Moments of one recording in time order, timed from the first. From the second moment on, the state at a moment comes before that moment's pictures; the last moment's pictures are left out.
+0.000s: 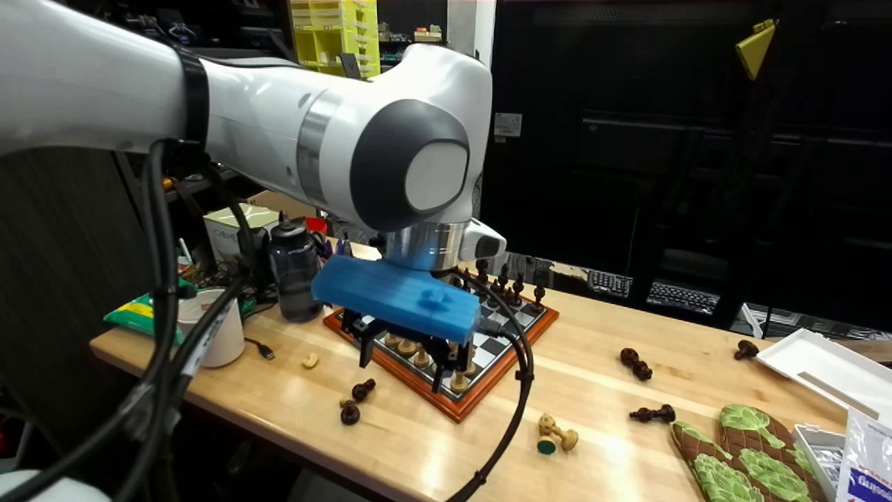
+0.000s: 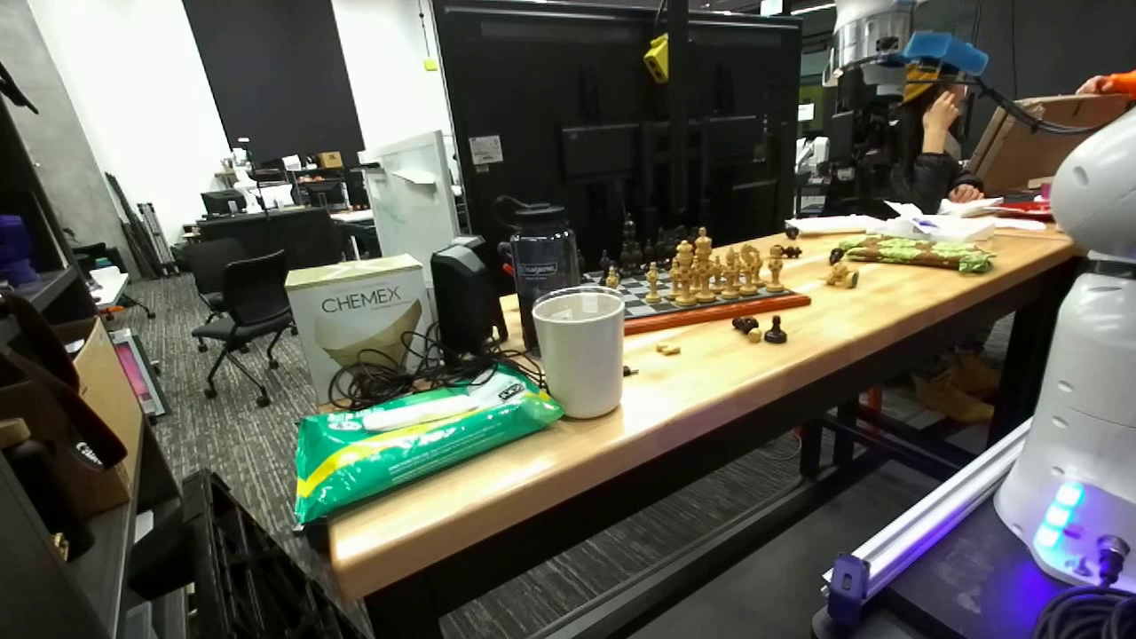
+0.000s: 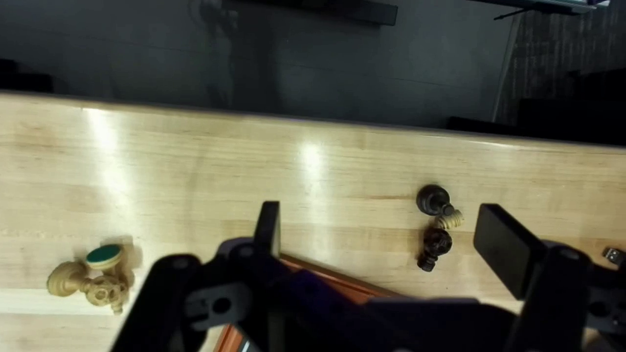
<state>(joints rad) -0.05 -0.75 -0.21 -2.63 -0.07 1.77 -0.28</state>
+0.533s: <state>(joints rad) 0.06 -0.45 -0.15 -2.44 0.00 1.93 -0.29</state>
